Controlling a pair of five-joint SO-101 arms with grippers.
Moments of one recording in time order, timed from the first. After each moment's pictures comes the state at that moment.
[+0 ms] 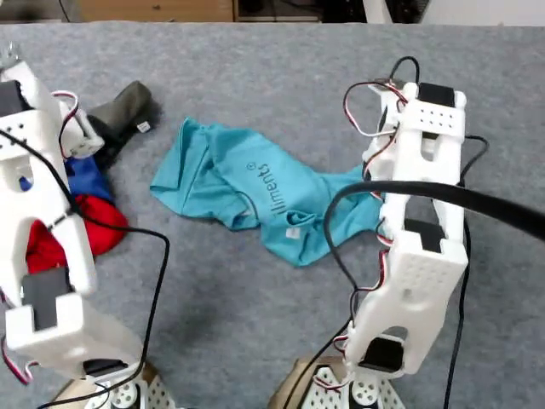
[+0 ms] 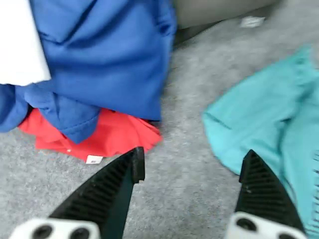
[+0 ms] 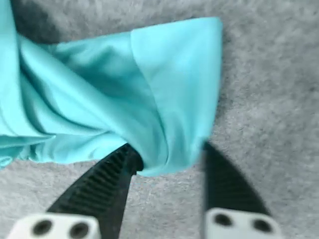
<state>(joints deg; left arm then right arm) -19.0 1.6 -23.0 100.2 6.9 9.0 32.0 -24.6 98.2 15.3</state>
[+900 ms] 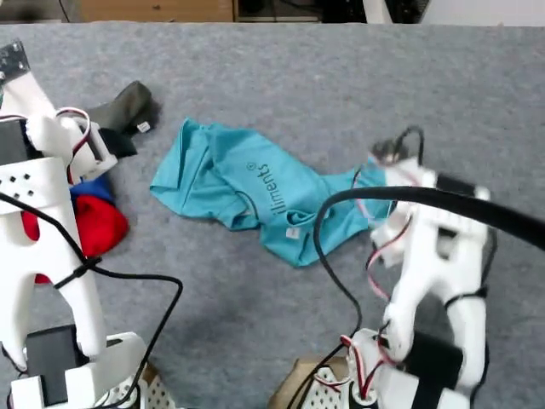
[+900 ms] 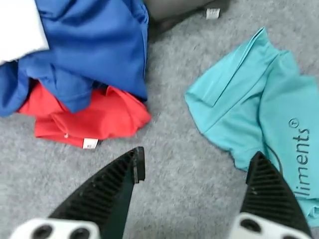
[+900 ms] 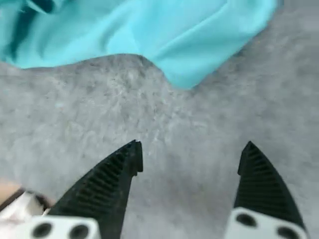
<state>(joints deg) -15.9 -16.4 -9.0 100.2 6.8 16.6 -19.1 45.8 71.7 31.6</state>
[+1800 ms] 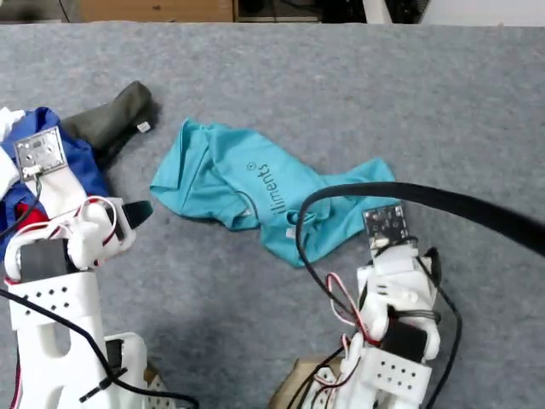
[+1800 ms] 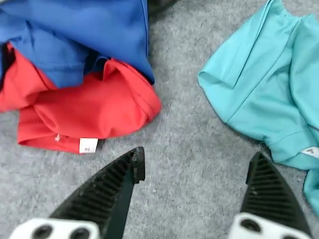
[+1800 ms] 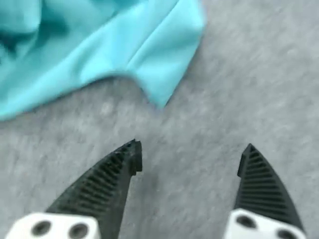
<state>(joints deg) -15.9 -54.6 47.0 73.5 0.5 17.0 -103.3 97.2 67.6 21.2</state>
